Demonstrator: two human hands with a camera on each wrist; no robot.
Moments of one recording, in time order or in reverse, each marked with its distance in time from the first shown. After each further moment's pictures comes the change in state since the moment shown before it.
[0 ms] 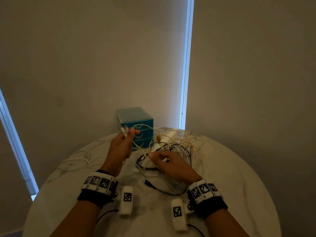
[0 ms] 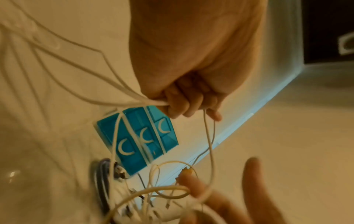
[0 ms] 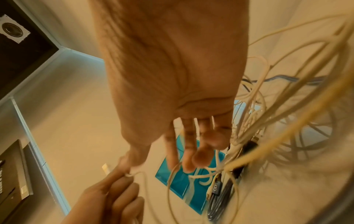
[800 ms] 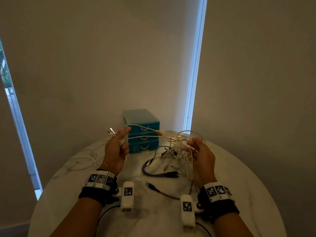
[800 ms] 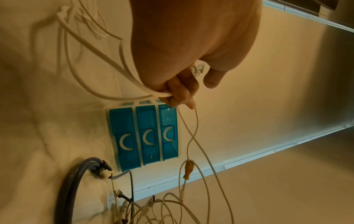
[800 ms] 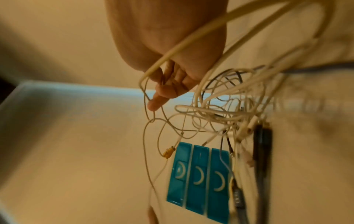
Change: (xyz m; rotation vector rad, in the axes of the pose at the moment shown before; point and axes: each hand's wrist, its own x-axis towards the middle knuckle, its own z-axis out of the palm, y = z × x) left_hand 0.015 0.000 -0.023 -0.462 0.148 -0.144; right_hand 0.002 -0.012 -0.039 0.986 0.708 0.157
